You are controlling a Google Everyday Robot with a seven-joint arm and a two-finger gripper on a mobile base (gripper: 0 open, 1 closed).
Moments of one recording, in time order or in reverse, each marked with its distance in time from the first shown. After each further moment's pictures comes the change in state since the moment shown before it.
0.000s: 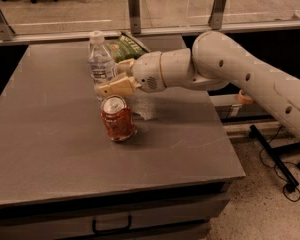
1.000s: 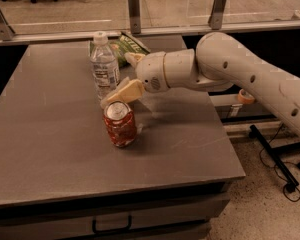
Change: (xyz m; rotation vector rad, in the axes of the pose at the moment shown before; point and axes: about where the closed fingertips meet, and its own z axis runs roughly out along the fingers) arm 0.000 -0.005 -0.008 0.042 0.007 -0.010
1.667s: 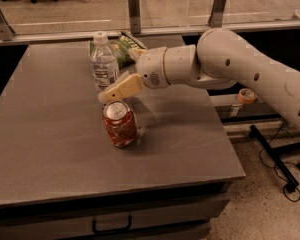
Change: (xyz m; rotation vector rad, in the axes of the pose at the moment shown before) arm -0.010 -0.008 -0.006 0.070 0.012 0.032
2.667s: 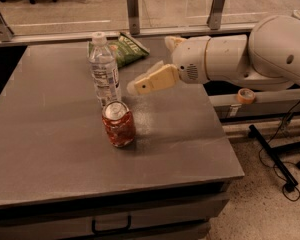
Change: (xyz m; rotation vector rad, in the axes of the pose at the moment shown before) arm -0.019 -0.003 -0.098 0.167 0.013 0.024
